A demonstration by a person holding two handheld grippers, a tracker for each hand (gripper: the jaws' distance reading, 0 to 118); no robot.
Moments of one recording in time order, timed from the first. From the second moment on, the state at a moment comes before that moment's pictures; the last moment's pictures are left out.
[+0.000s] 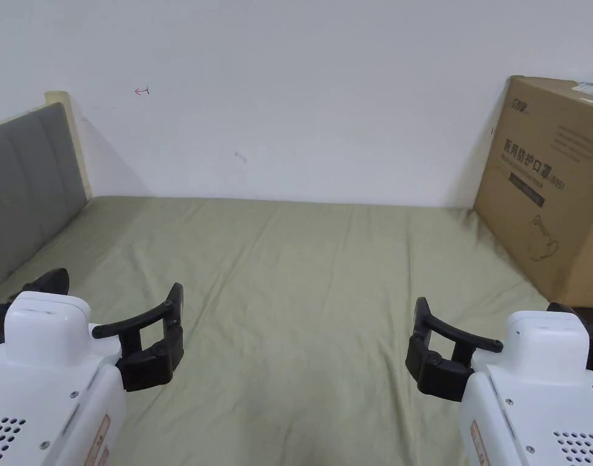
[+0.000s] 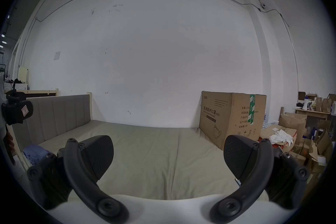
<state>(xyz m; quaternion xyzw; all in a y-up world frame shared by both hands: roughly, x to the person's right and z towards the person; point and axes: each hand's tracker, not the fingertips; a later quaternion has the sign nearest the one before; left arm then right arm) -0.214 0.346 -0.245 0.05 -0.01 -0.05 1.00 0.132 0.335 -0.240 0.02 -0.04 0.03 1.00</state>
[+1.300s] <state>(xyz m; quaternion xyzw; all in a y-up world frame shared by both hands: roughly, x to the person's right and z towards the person) -0.197 0.387 -0.277 -0.01 -0.01 0.04 1.00 0.119 0.353 -0.247 0.02 -0.01 0.00 1.00</state>
